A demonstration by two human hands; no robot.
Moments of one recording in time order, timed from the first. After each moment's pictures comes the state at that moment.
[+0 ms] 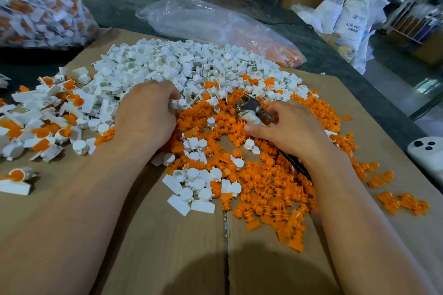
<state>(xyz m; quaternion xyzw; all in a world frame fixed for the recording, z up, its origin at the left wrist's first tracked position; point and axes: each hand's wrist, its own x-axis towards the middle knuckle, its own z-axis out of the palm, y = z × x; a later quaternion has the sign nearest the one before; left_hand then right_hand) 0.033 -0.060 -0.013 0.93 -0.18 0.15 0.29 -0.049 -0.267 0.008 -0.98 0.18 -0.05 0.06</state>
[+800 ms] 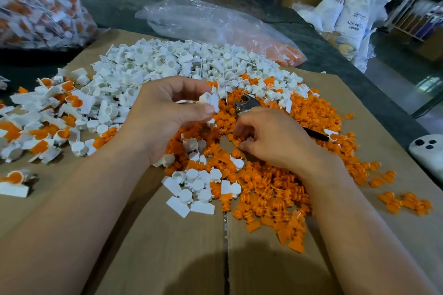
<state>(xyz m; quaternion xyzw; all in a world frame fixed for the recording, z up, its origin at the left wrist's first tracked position) 0.003 -0.067 0.012 0.63 -0.16 -0.13 0.74 -0.054 -0.238 0.014 -1.00 -0.01 -0.02 0.07</state>
